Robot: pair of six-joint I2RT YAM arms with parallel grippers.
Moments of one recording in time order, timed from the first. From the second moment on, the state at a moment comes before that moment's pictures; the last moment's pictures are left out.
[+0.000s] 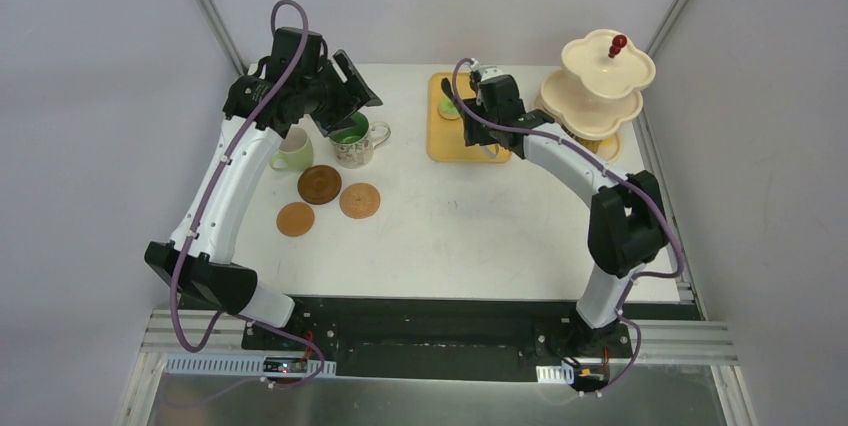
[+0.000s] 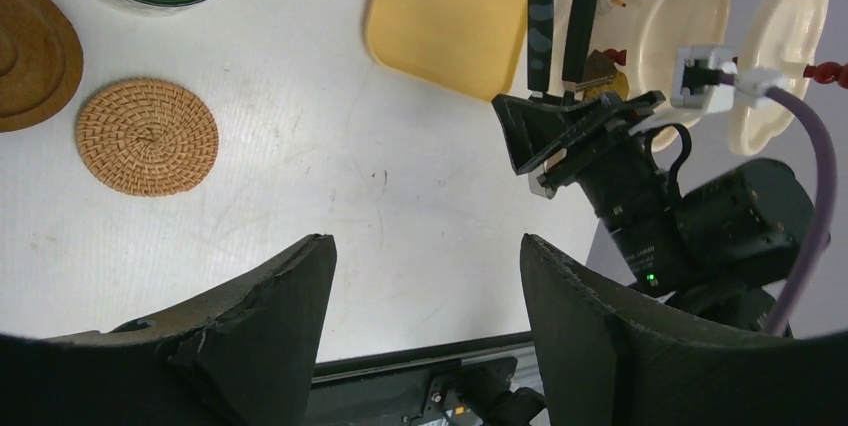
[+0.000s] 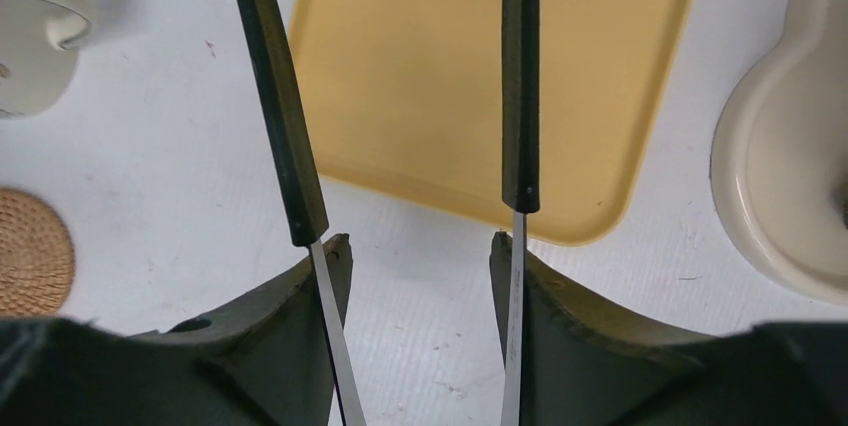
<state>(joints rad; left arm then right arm) -0.34 1.47 1.79 -1.01 0.08 -0.87 0.53 1.76 1.41 -0.37 0.12 0.21</state>
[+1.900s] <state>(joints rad) -0.25 1.49 1.77 -1.01 0.23 -0.81 0.45 2.28 1.86 -0.64 0.11 0.04</state>
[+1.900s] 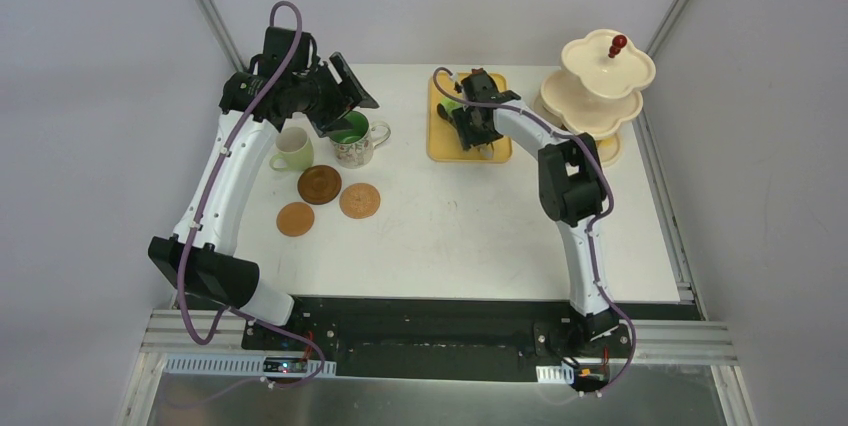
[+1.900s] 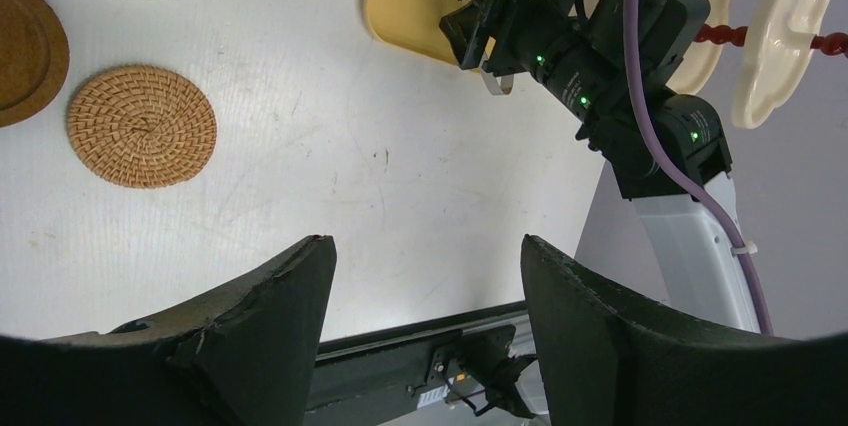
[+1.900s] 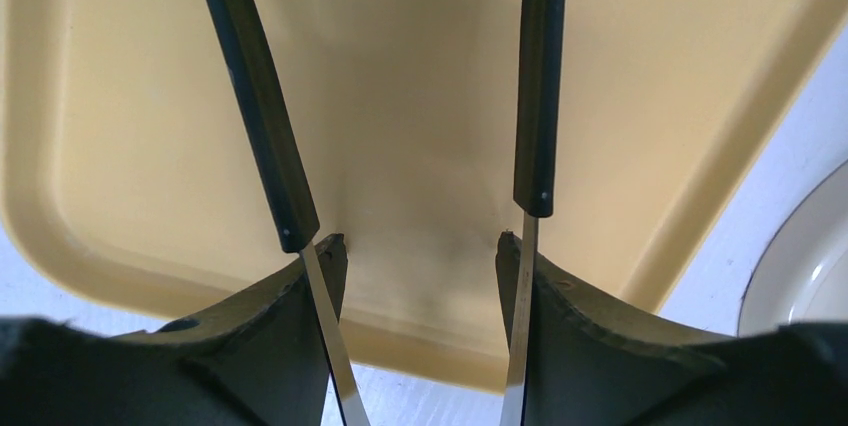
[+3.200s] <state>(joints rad) -0.24 1.42 1.68 -0.96 0.34 -0.68 0.45 1.59 1.31 -0.51 -0.10 0.02</state>
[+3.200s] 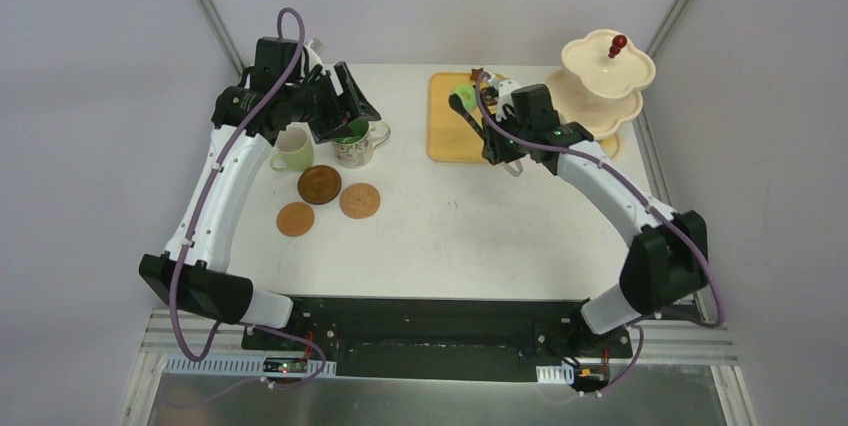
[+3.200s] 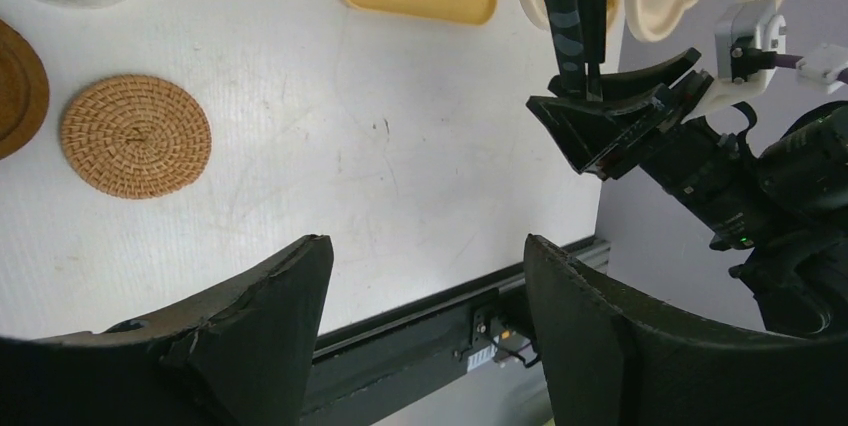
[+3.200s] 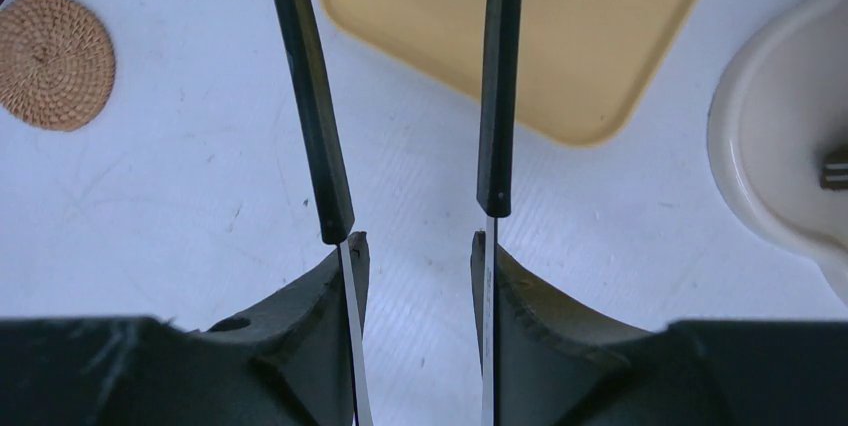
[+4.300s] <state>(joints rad) -0.38 1.34 1.71 -0.94 0.35 -0.44 0.02 1.36 1.22 -0.79 0.10 0.13</state>
